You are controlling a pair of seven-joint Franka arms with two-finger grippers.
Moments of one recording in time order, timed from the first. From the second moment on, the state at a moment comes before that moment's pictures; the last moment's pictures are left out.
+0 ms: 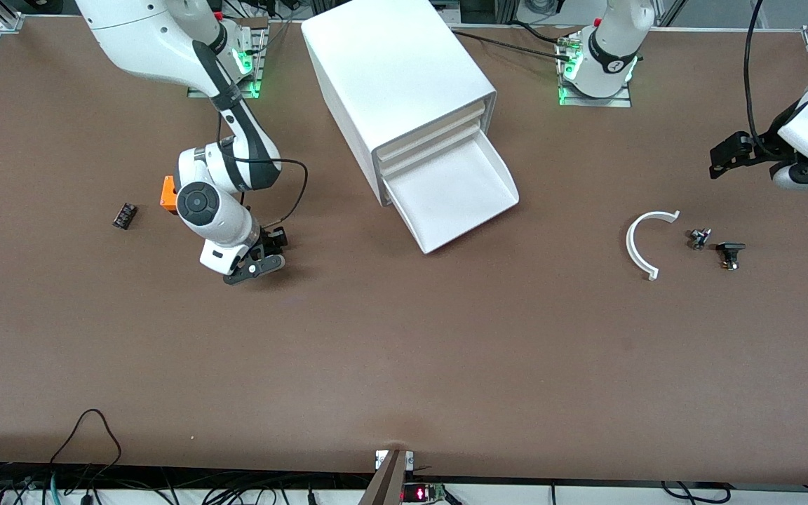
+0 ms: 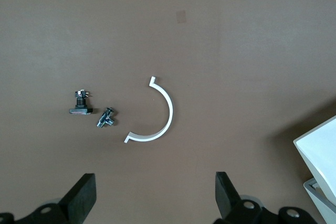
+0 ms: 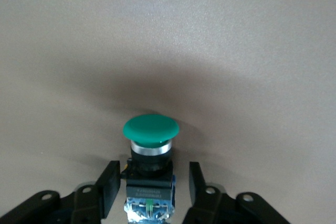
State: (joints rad) left arm 0.05 -0.10 -0.03 -1.82 0.03 1.69 0.04; right arm 0.40 0.50 -0.06 -2.04 0.08 2.47 -0.09
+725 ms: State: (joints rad) left arm 0.05 -0.10 -0.03 -1.82 0.03 1.69 0.04; right arm 0.40 0.45 -0.05 -2.01 0.08 2.47 -0.10
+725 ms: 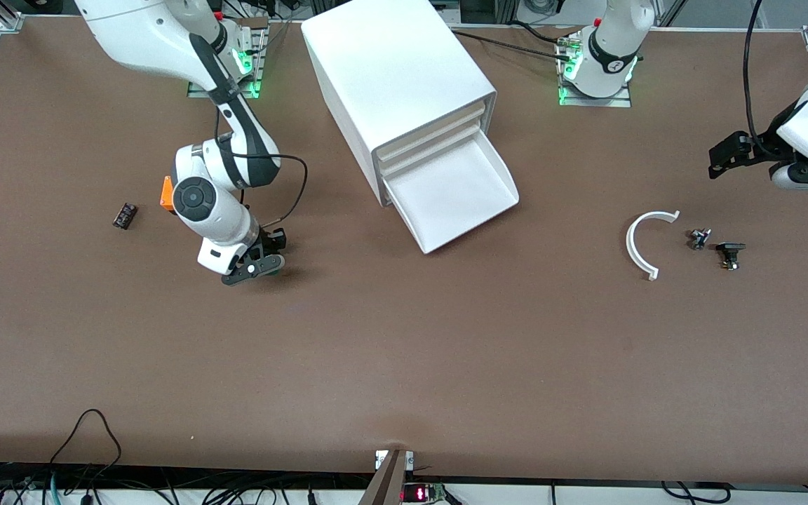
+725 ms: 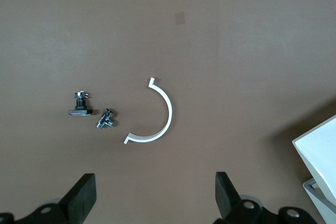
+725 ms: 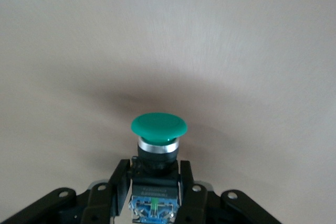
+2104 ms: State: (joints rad) left arm 0.05 -0.10 -0.03 -1.82 0.03 1.68 0.04; right arm 0.82 0.60 0.02 -1.34 0.00 2.17 -0.65
